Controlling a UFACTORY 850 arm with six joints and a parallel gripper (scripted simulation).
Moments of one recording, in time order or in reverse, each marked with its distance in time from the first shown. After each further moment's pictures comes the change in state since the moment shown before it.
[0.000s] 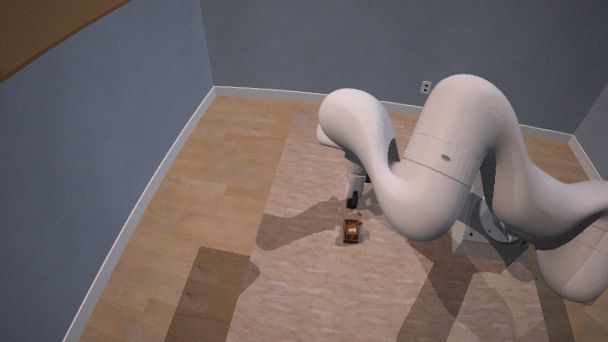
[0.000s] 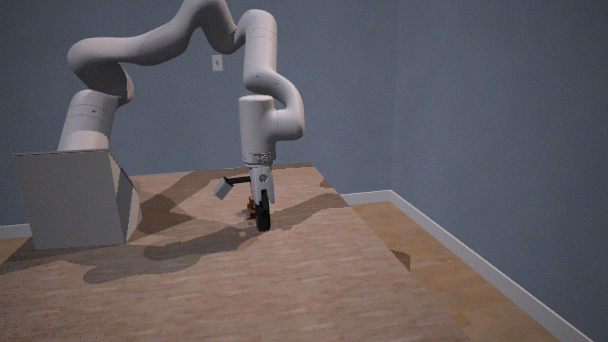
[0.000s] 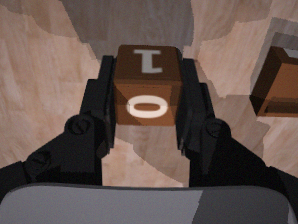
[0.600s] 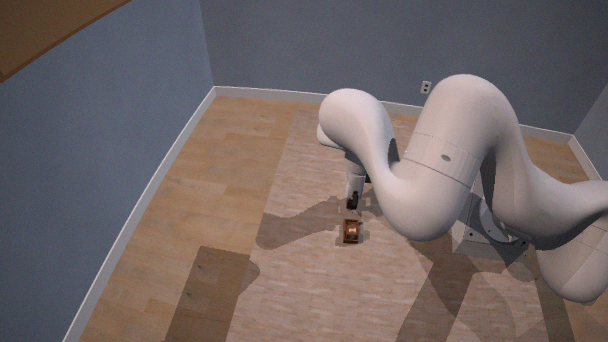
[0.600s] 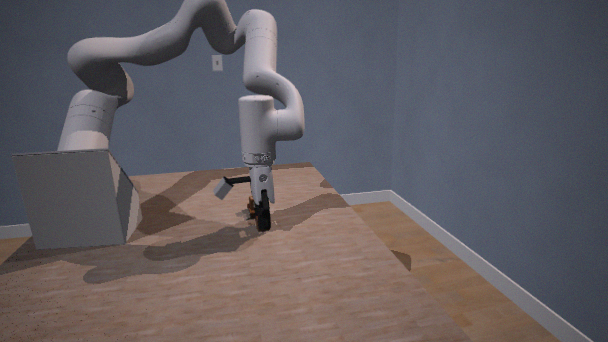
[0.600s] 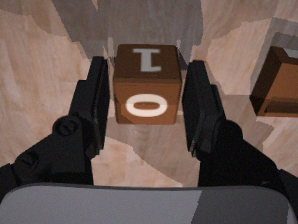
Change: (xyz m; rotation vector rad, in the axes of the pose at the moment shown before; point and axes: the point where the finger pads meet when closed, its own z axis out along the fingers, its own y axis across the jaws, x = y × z) arm 0.000 0.000 0.000 0.000 0.000 0.000
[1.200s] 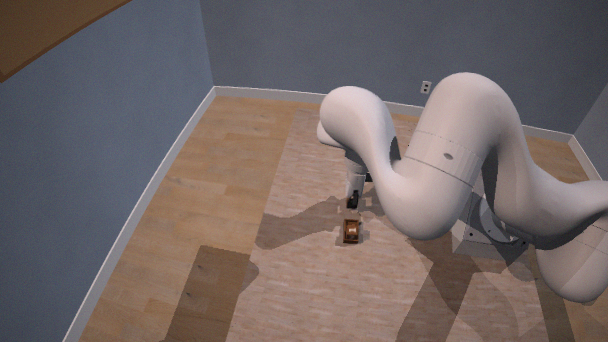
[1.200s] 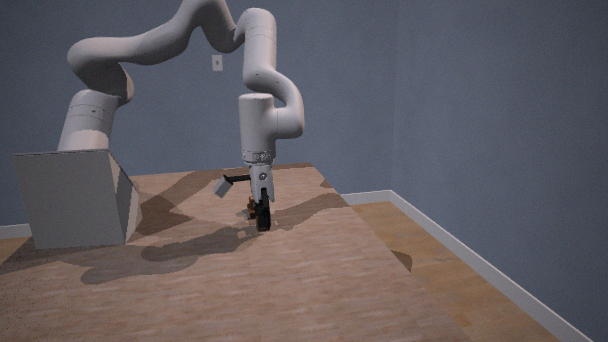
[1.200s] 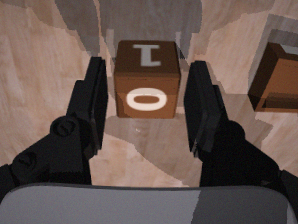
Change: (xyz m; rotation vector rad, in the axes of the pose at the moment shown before) arm 0.000 0.000 -0.004 0.000 0.000 0.000
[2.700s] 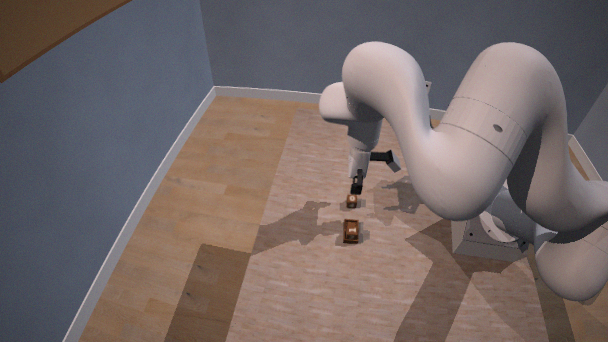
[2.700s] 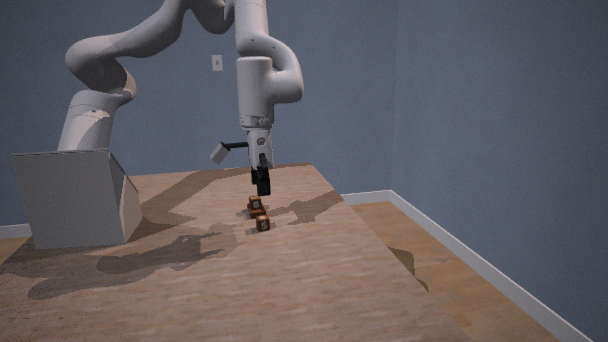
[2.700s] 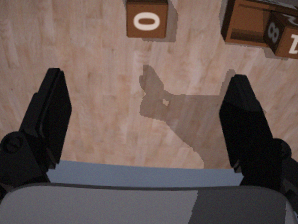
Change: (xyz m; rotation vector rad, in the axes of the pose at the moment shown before) arm 0.000 0.000 -0.085 0.000 0.000 0.000
